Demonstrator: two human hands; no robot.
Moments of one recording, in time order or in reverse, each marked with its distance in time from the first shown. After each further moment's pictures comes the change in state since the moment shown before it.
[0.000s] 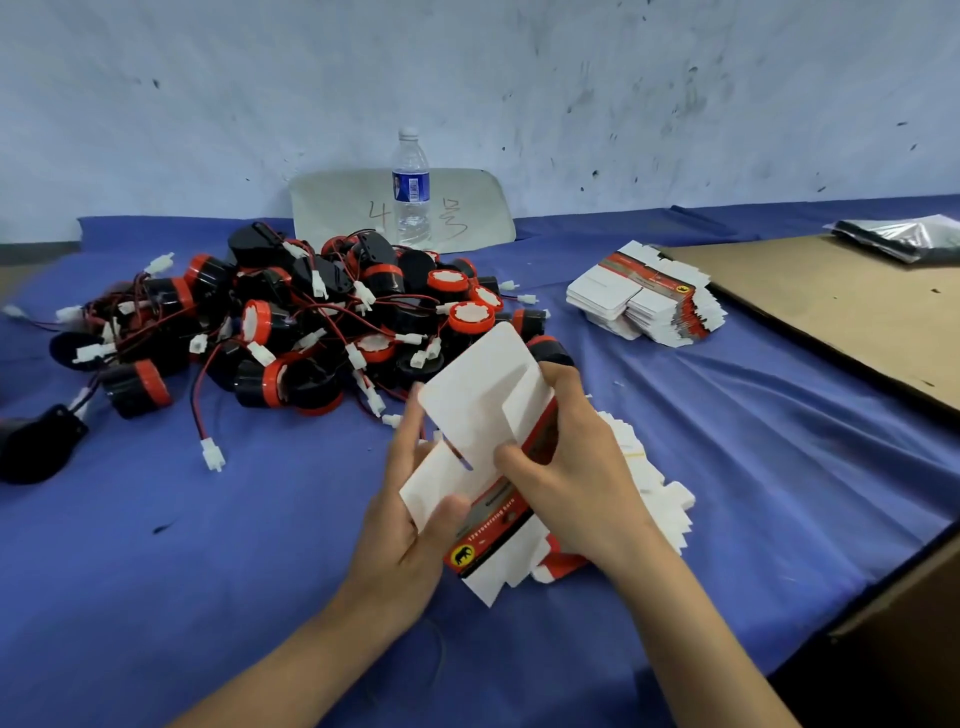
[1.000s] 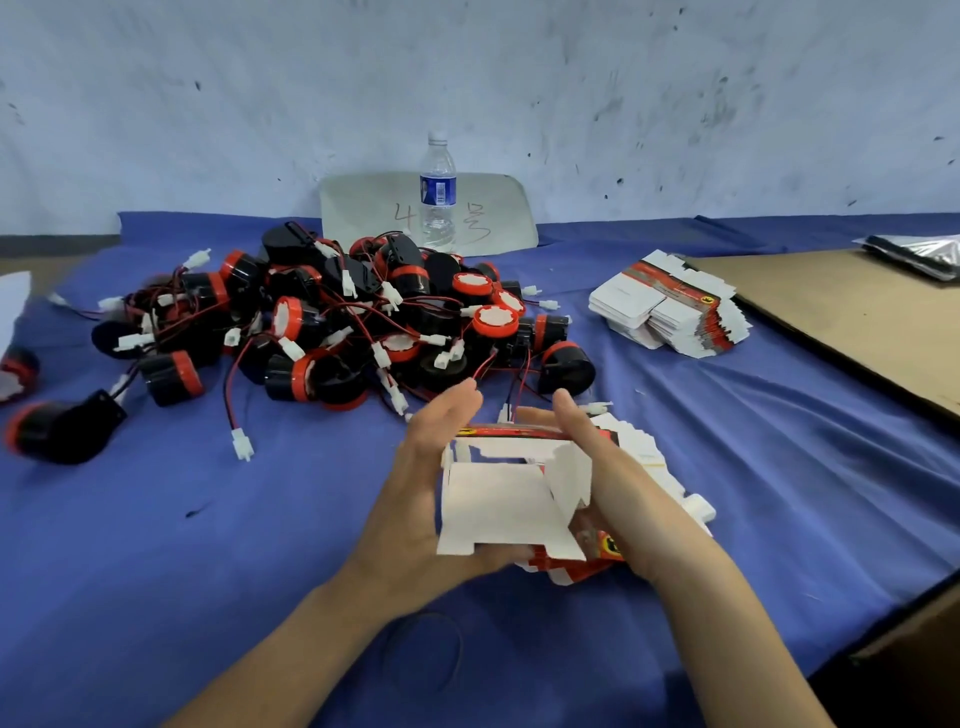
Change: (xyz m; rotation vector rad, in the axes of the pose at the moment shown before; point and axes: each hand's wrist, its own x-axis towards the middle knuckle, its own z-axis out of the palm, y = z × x) left_hand 0.016 -0.007 -0.018 0.444 -0.043 0.370; right_hand 0.008 0.007 -0.007 0.497 -0.243 0.465
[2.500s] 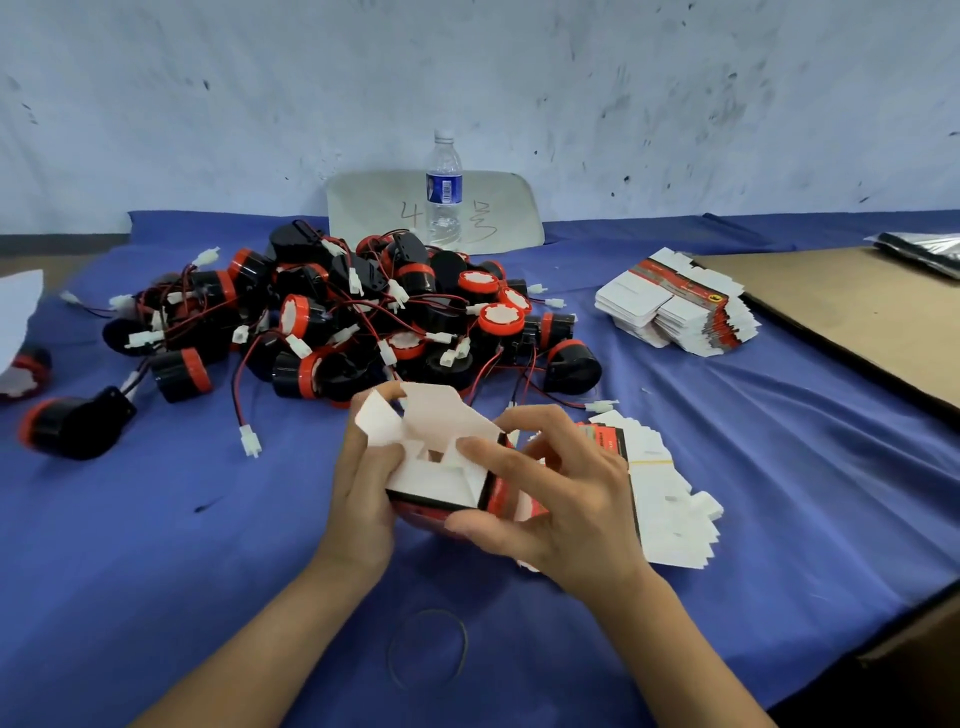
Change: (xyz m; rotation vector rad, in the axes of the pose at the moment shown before) left_hand 0.004 -0.002 -0.016 -0.466 0.374 -0.470; right_hand 0.004 0.027 0.030 -0.702 0.411 -1.314
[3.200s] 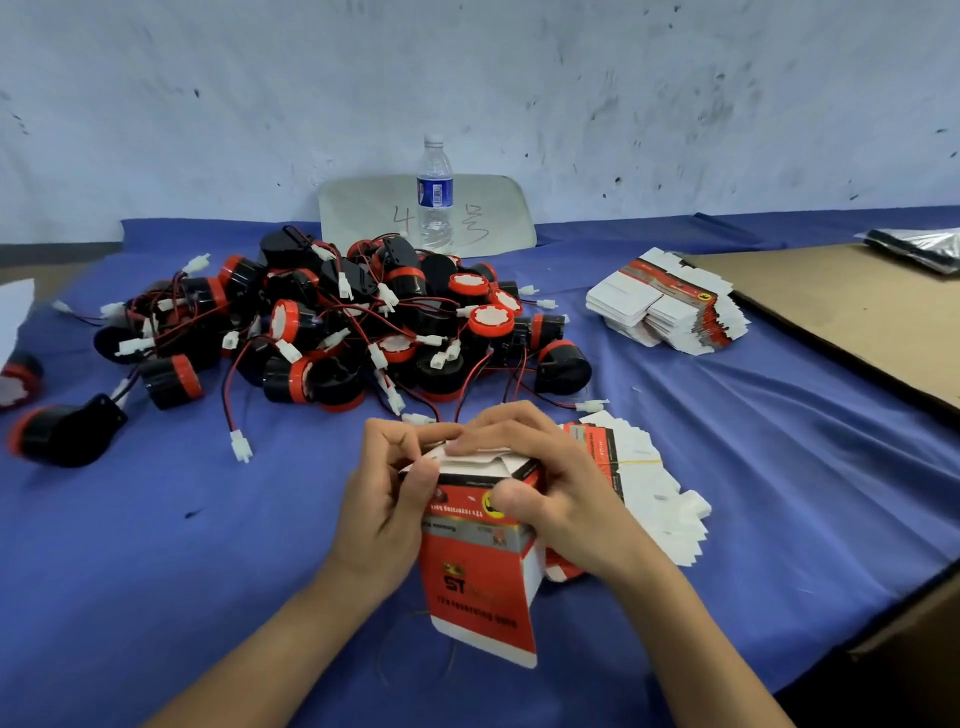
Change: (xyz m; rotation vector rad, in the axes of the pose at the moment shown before) left_hand -0.010 -0.002 0.006 0.224 -0.202 0.151; right_hand 0.007 0.011 -0.016 0.690 -0.432 0.520
